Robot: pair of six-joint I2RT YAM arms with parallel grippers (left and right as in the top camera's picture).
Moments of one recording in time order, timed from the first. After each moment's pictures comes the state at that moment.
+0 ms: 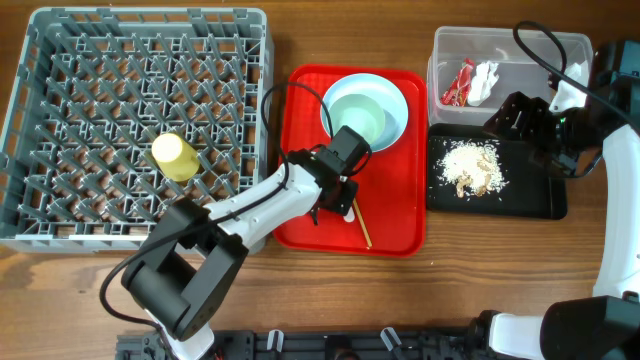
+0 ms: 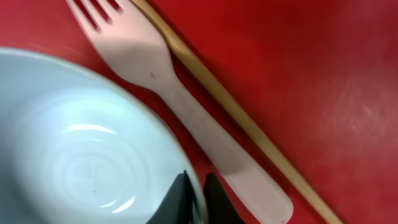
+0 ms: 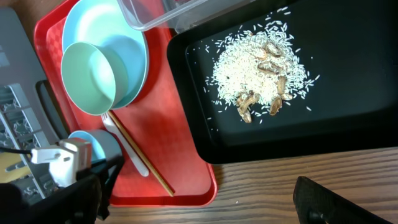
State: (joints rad) left arm -0.73 1.85 1.14 -0.59 -0.01 -0.28; right arm -0.26 1.54 1.54 -1.35 -0.33 0.20
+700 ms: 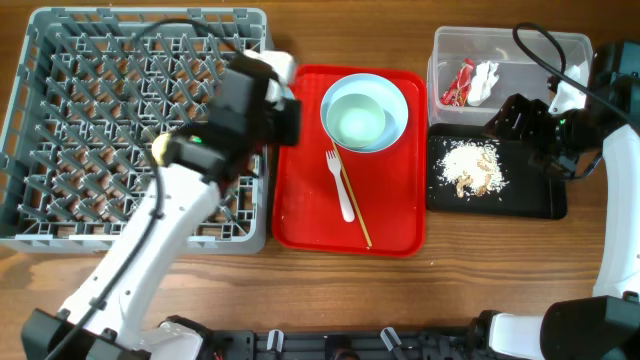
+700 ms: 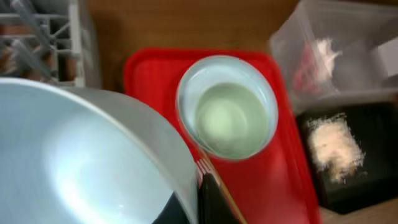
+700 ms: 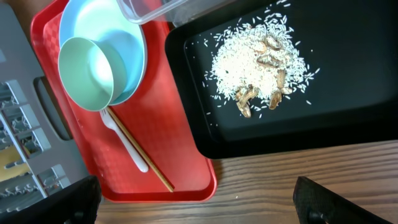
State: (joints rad) left arm -0.37 1.44 1.26 -0.57 0.16 -0.29; right arm -0.26 1.54 1.54 -1.37 -0.33 0.20
